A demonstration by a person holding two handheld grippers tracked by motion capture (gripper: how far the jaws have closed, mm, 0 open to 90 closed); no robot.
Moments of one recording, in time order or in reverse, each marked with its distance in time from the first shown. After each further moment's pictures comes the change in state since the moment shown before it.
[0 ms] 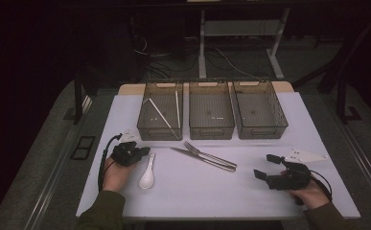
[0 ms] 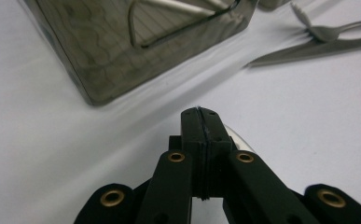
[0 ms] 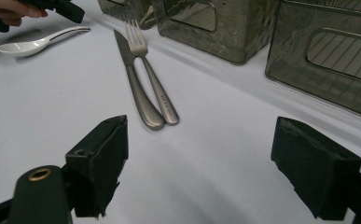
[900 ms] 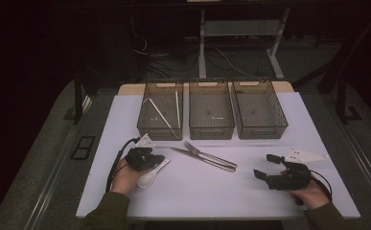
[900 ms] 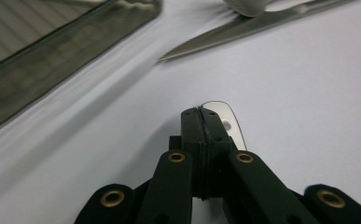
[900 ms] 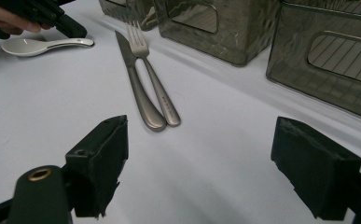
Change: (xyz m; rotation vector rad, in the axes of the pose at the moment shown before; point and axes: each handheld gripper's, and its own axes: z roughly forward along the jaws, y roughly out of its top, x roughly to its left) left arm -0.038 0.013 0.016 0.088 -0.156 0.152; right arm 0.001 0.001 -0.001 -0.003 0.002 -0.004
